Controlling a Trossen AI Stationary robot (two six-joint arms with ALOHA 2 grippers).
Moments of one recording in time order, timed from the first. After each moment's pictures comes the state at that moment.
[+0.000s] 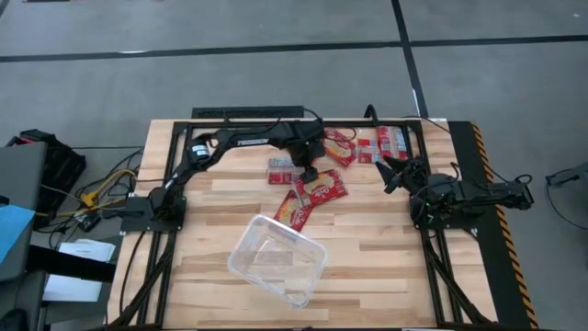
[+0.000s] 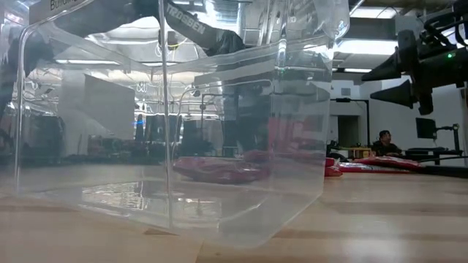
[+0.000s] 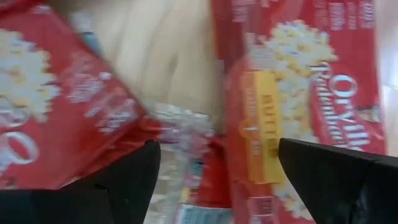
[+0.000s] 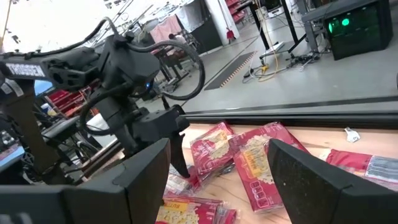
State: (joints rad) left arm 0.37 2.31 1.93 -0.76 0.21 0.01; right arm 0.05 0.04 0.06 -0.07 0.83 0.56
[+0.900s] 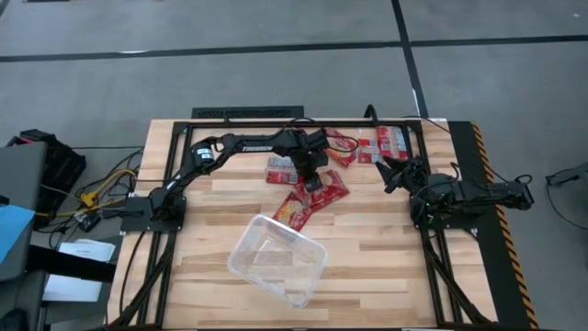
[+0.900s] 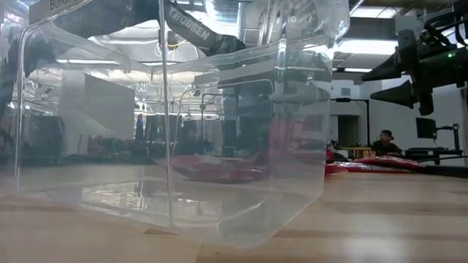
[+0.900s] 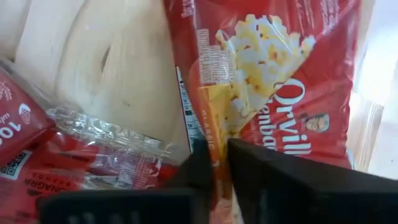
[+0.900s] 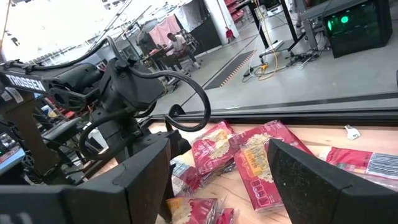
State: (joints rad) left arm 0.33 2.36 1.91 -0.72 0.28 -0.07; right arm 0.05 0.04 0.05 -0.08 0.84 0.56
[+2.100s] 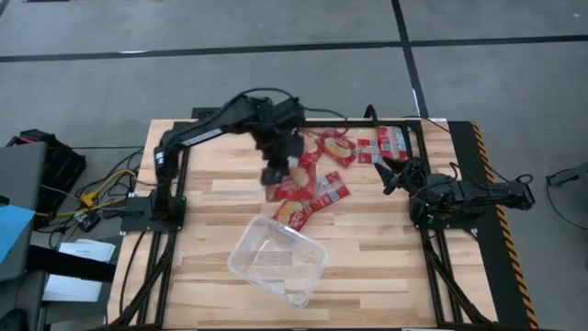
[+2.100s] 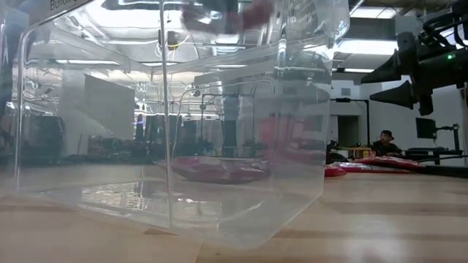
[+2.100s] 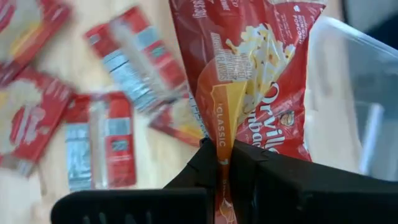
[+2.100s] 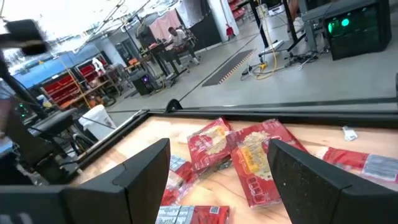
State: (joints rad) left arm 0.21 1.96 2.31 -1.46 0.28 0.27; right arm 0.05 0.06 0.05 -0.09 0.84 0.50
